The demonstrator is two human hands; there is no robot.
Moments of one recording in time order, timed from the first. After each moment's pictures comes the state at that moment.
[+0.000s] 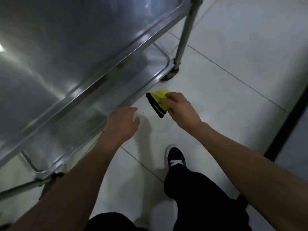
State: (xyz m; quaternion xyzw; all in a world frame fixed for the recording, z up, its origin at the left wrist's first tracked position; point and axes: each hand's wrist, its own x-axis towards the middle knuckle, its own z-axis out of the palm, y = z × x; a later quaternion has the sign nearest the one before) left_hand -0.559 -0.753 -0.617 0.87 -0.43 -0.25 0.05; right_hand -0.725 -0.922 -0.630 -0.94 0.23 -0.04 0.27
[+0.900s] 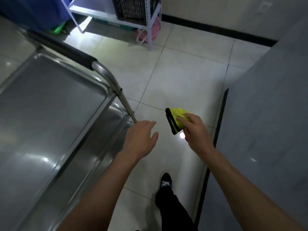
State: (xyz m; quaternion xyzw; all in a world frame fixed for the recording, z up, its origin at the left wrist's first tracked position) left_hand -0.697 -0.984 -0.145 0.75 -0.61 -0.24 0.06; right_hand -0.908 -1.059 -0.173 -0.82 0.49 -0.16 0.25
